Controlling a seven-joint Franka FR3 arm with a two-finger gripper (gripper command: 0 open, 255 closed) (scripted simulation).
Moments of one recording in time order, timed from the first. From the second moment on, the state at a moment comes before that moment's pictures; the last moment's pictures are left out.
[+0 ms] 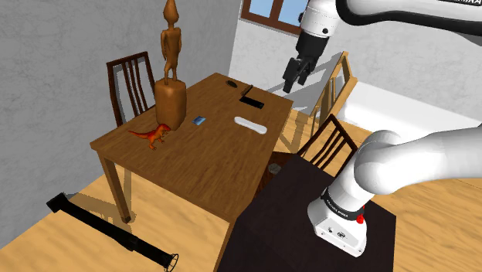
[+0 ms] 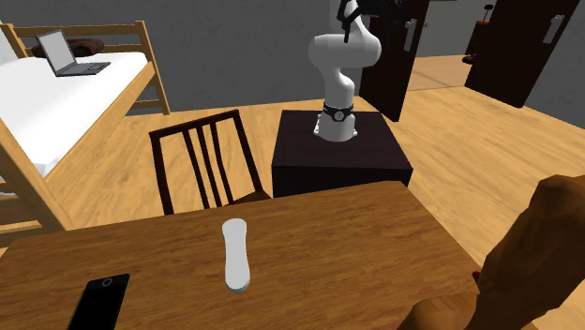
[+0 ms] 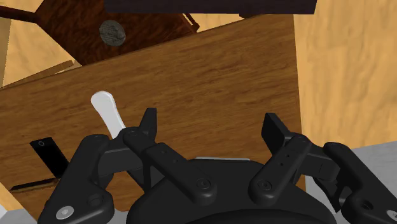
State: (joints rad) arm -0.02 -0.79 0.07 -2.42 -0.03 1.65 0.09
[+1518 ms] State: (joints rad) arm -0.09 -0.23 -0.23 -2.46 -0.12 2.26 -0.32
